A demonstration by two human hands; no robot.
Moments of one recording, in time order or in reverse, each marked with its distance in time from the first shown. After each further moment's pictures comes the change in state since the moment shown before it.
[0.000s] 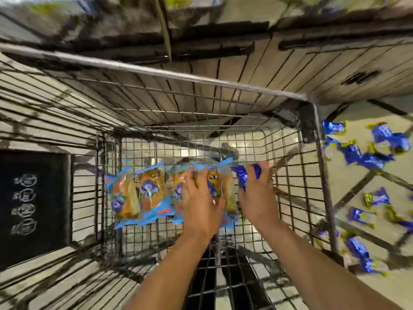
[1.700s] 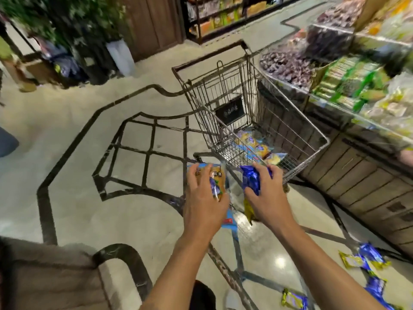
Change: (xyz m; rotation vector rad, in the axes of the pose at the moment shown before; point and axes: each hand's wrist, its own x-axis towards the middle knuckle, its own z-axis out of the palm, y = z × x) left_hand -0.660 0.278 0.047 -0.225 1.081 -0.381; right_hand -0.490 0.205 -0.281 0.170 -0.164 -1.129
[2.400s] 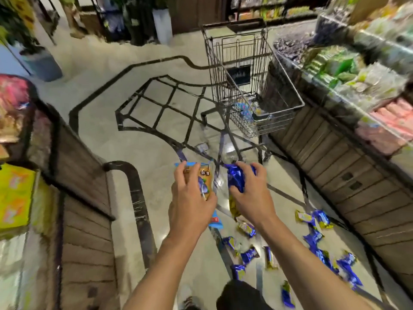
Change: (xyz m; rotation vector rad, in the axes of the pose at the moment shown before) left_hand -0.483 0.099 0.038 0.048 0.196 -0.224; right_hand -0.405 0.121 -0.139 -0.043 -0.205 -0.202
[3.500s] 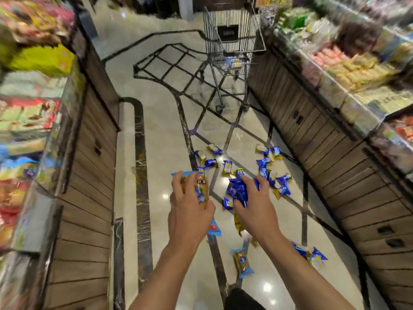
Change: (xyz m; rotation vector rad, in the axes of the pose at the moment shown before) left_hand -0.763 0.221 0.146 0.009 0.098 -0.206; right_hand -0.658 0.332 -0.295 -0.099 -0.171 -0.033
